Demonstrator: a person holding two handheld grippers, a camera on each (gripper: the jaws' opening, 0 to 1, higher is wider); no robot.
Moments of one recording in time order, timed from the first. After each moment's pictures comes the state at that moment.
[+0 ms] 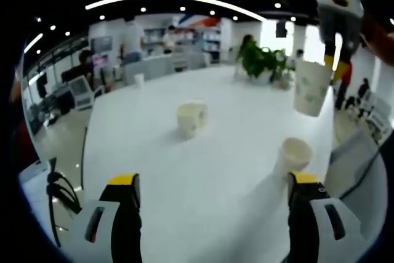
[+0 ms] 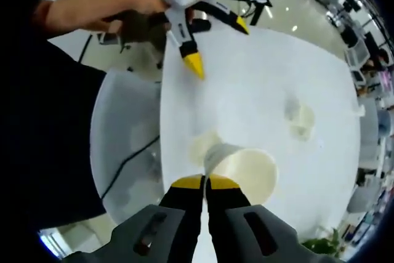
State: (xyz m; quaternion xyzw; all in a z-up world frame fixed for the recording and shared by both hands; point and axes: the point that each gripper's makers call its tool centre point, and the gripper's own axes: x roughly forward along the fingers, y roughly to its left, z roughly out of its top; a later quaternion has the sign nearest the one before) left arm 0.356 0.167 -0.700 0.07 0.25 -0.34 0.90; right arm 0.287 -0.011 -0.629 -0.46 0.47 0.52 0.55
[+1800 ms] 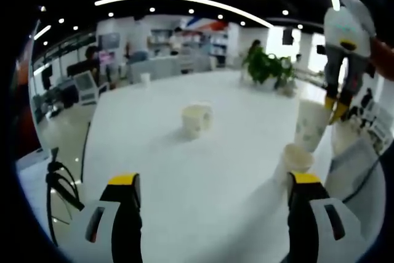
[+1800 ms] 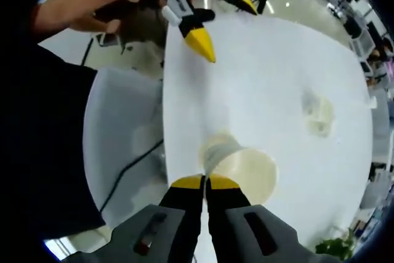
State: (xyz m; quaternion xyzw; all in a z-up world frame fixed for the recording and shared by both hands) left arm 0.358 0.172 -0.699 0.04 0.25 -0.32 0.91; right arm 0.275 -0.008 -0.679 -0.44 0.50 0.52 0.54
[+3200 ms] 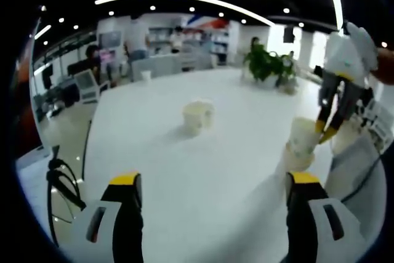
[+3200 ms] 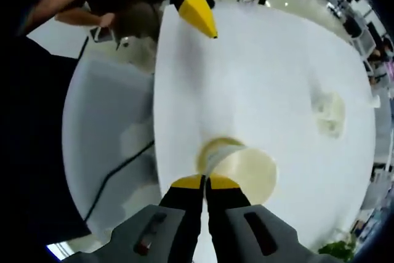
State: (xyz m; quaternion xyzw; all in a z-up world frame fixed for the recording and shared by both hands) left arm 0.357 0.177 -0.703 0.05 0.26 -0.32 0.91; right arm 0.276 -0.006 -0.728 -0.44 0.49 0.52 0.54
